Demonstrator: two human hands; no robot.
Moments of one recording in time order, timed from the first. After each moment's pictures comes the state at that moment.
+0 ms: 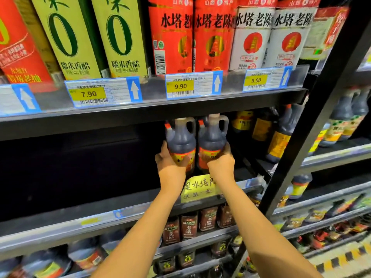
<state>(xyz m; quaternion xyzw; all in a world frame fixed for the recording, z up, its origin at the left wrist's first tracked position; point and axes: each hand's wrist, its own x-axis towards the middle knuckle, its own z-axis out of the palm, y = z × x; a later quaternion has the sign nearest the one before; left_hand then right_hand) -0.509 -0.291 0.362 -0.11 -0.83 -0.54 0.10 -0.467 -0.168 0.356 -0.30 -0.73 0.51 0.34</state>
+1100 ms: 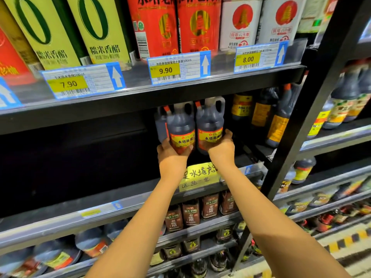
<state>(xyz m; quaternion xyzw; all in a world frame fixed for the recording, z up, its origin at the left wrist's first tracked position) -0.518 -0.282 0.350 -0.11 -0.85 -0.51 0.07 -0.475 -0.152 0.349 -0.30 -0.74 0.51 0.32</state>
